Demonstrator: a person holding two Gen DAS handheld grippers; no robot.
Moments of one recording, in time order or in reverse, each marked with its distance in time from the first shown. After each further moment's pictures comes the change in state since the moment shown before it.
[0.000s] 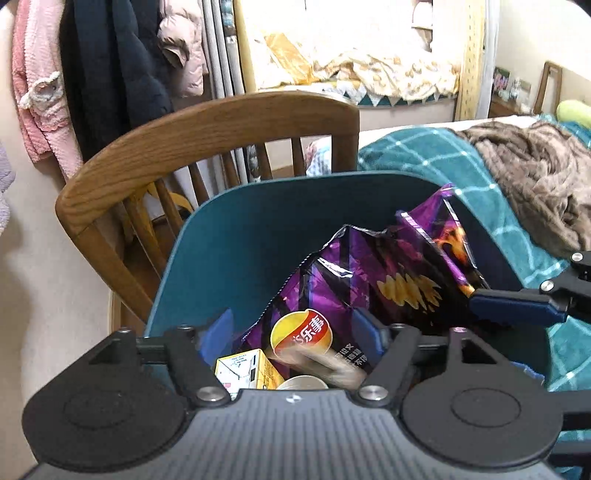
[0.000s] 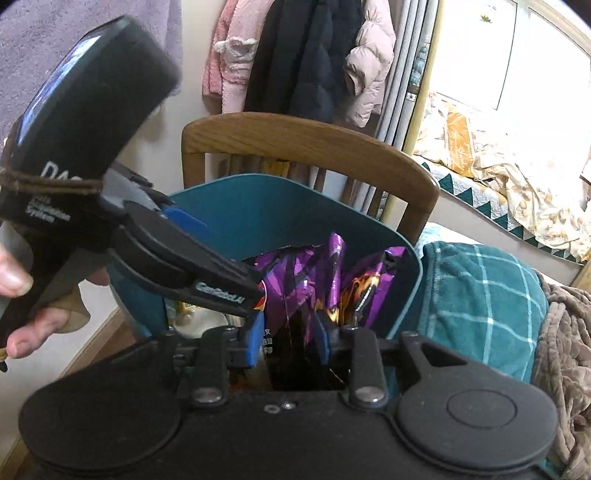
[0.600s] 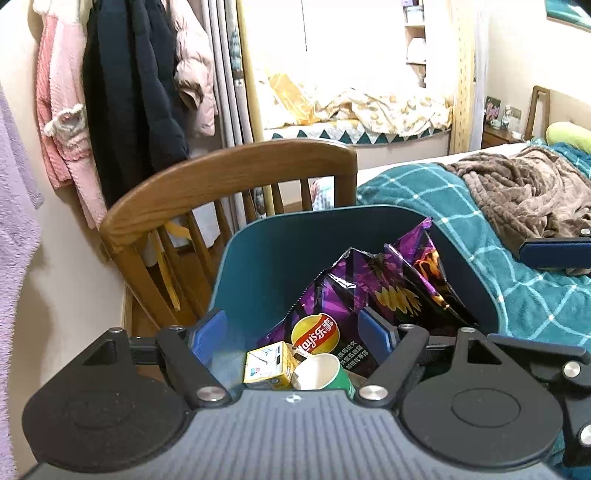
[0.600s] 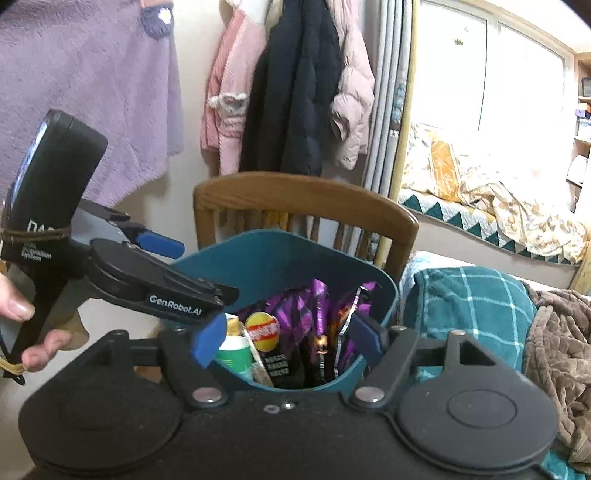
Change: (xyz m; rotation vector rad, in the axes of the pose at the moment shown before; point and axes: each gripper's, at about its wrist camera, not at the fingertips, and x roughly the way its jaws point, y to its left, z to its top) left arm -0.077 0.012 -0.026 0.015 -0.134 0.008; right arm -0.076 0.006 -0.001 0.067 -0.153 0.006
